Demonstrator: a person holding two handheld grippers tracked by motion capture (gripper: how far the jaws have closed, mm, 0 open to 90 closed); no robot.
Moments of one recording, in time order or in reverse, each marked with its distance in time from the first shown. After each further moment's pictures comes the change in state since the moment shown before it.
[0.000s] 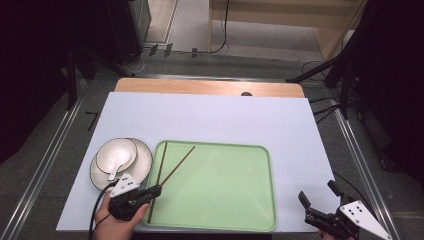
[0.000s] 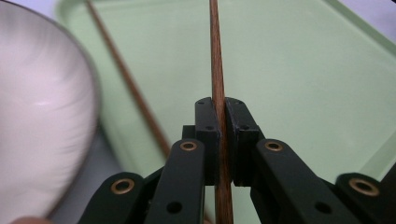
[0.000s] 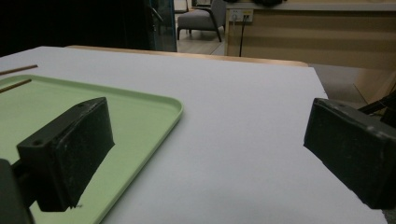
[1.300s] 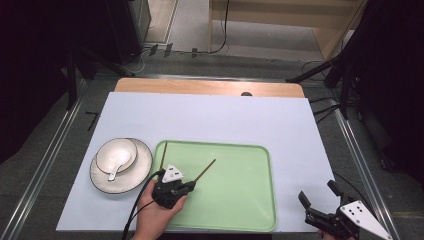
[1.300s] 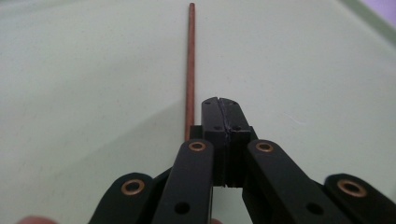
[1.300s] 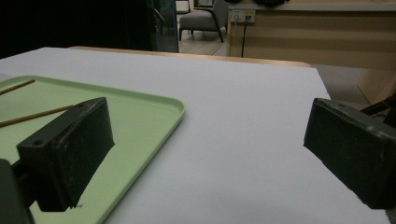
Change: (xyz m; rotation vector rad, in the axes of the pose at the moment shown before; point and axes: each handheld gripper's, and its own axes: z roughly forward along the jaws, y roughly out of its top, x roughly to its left) left arm -0.045 0.036 0.078 0.121 -0.016 0.079; right arm 0.000 0.000 0.000 -0.003 0.010 0.002
